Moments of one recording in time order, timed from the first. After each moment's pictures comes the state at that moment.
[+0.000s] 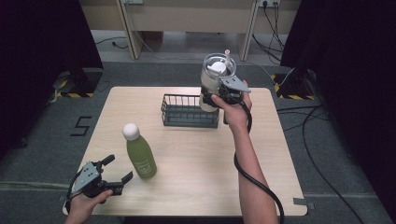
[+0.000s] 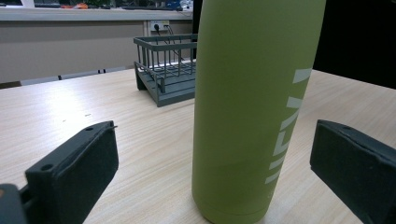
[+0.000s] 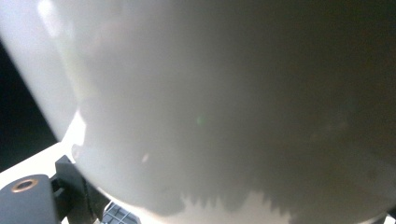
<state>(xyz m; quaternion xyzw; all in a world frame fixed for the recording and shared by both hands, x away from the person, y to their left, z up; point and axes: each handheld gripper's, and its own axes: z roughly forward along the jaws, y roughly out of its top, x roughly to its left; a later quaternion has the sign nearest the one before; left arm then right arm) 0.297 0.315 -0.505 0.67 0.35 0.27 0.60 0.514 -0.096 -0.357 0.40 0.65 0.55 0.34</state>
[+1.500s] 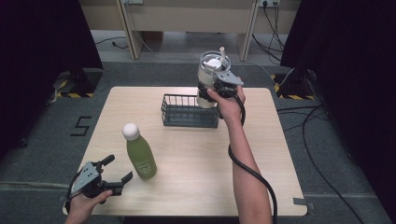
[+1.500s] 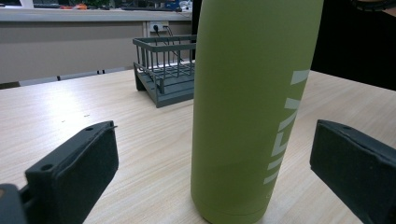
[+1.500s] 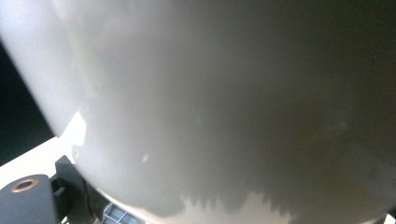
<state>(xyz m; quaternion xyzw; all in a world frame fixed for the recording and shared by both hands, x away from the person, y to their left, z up) 0.296 0.315 -0.504 0.67 0.35 0.27 0.60 0.550 -0.084 -0.369 0.41 0.65 0.54 0.33</state>
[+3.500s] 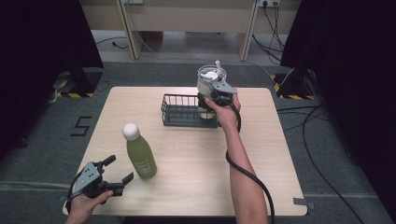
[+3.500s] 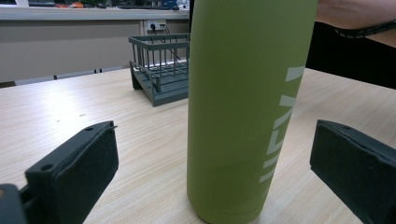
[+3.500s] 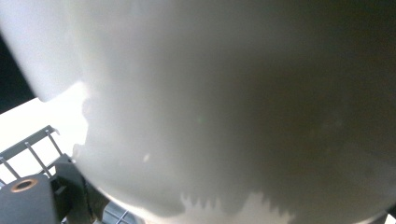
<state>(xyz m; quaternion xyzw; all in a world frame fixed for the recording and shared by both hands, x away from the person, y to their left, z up) 0.296 0.313 -0.505 0.67 0.34 0.27 0.60 0.564 -0.081 -0.421 0.43 0.68 0.50 0.32</state>
